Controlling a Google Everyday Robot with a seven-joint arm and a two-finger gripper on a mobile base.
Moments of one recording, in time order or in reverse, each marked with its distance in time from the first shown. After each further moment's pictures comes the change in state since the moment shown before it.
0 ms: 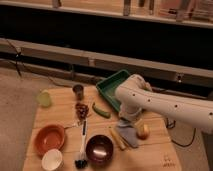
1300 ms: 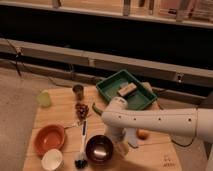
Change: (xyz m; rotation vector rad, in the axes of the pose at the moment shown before) arm -0.108 -0.007 0.076 -0.011 -0.112 -0.072
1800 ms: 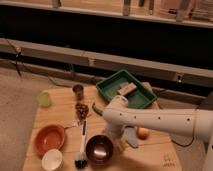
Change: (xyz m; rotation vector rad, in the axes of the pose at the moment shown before) arm 0.006 -0.023 0.005 0.060 -0.035 -0.025
